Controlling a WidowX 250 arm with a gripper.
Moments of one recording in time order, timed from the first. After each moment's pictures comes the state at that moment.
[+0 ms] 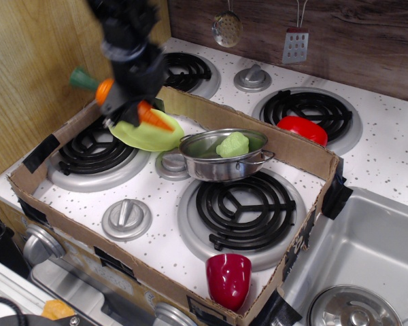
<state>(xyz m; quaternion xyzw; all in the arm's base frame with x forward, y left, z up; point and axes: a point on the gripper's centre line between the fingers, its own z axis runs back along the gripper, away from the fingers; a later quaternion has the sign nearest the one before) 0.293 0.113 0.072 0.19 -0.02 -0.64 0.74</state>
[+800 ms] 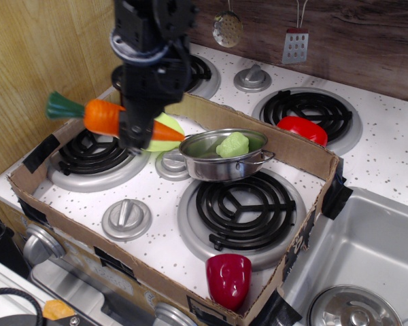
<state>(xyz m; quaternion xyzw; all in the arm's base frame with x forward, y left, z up) 0.226 0.050 0.110 0.17 -0.02 -0.44 0.88</state>
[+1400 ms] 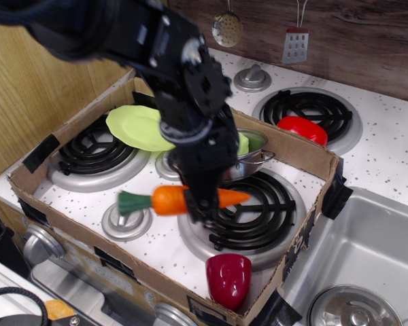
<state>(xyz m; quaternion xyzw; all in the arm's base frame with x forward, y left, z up) 0.225 -0.009 0.049 0.04 -0.09 -0.38 0.92</state>
